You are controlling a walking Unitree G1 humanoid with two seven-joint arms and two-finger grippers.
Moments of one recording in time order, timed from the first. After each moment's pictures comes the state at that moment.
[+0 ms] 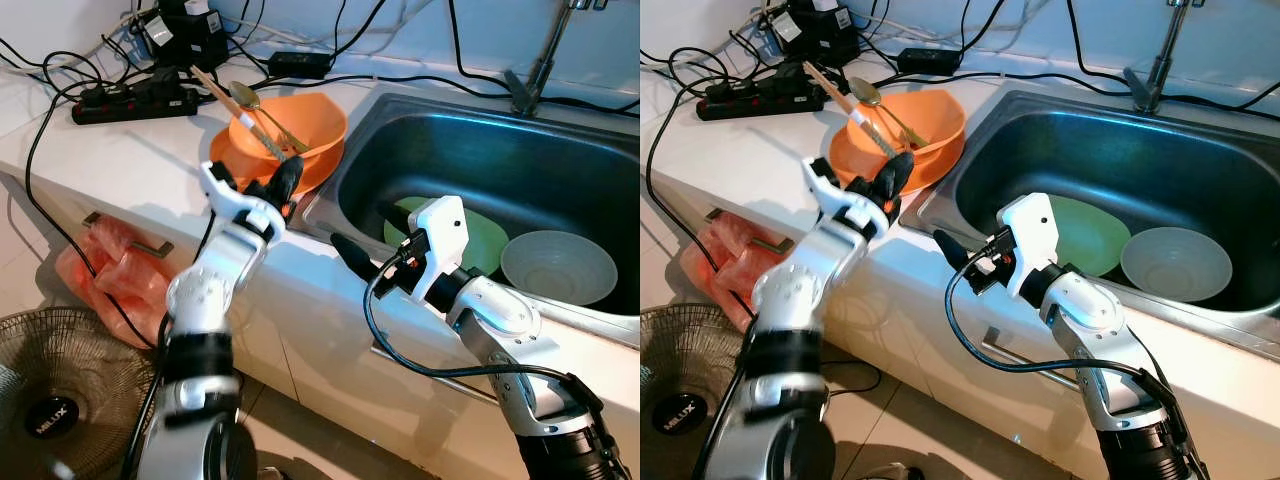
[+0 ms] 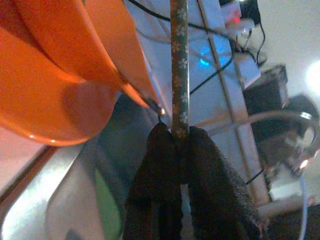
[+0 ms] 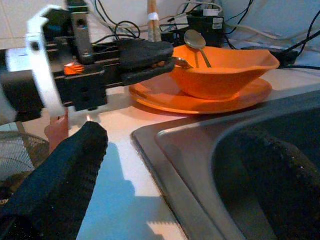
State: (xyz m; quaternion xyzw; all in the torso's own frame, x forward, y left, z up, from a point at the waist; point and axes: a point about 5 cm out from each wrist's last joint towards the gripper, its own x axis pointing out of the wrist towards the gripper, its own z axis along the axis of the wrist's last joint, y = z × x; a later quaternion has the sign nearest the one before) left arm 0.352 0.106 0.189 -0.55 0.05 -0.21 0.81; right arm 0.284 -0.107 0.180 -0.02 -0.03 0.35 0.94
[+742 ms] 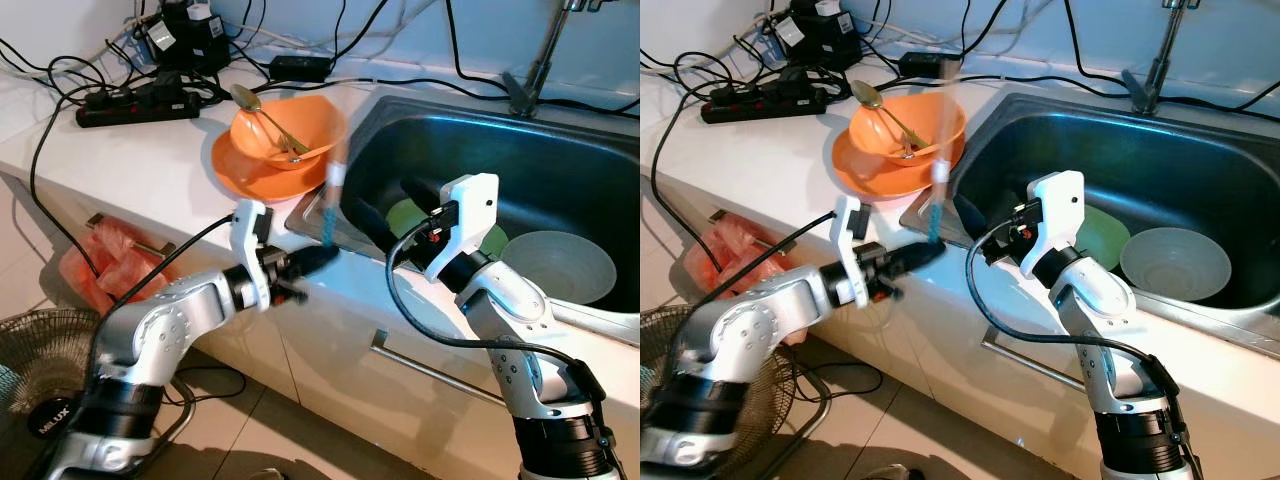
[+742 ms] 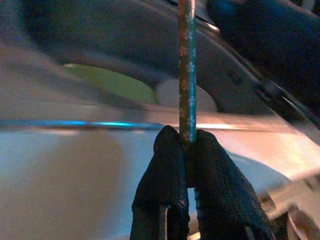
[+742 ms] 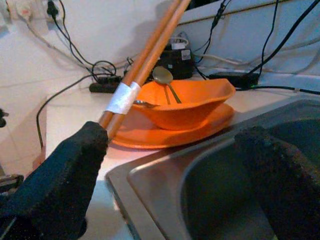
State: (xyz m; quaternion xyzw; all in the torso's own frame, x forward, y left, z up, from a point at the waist) left arm 0.292 0.111 0.168 -0.18 0.15 -0.49 0.84; right arm 0.296 -0.121 0.195 0.04 -0.07 0.30 0.95
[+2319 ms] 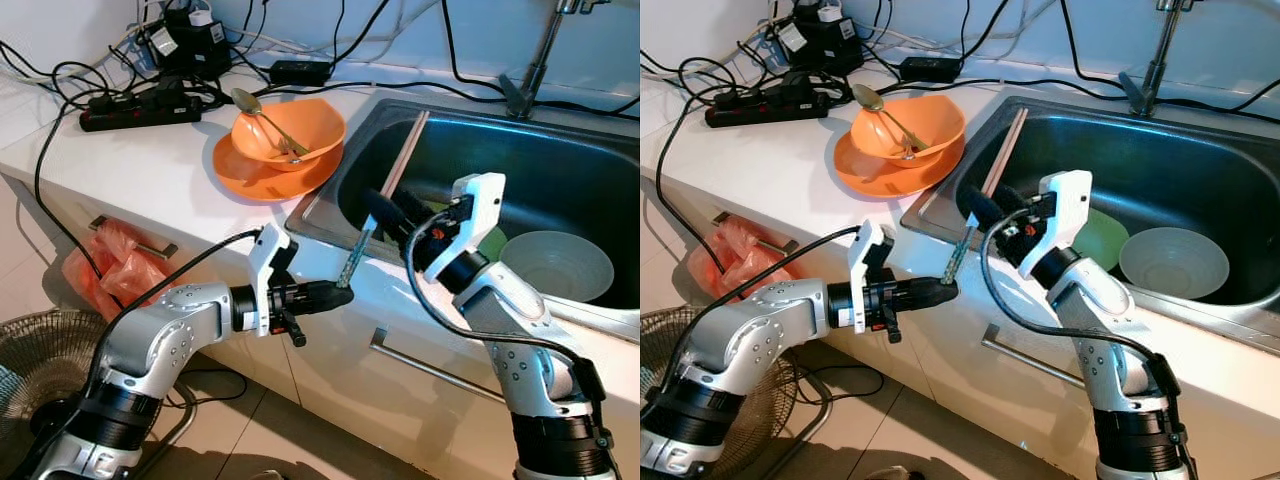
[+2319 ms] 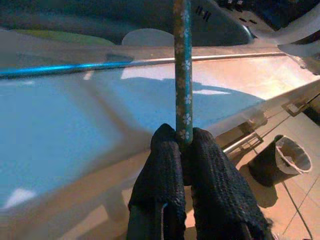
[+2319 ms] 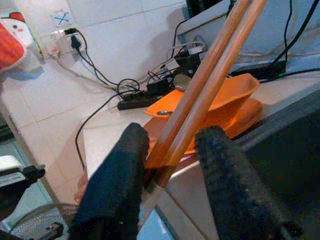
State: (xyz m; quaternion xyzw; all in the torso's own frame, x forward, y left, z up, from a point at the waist) left arm 0.284 0.109 0.149 -0.09 0.18 -0.55 0.81; right arm 0.295 -0.120 0.194 0.15 -0.05 0.33 0.93
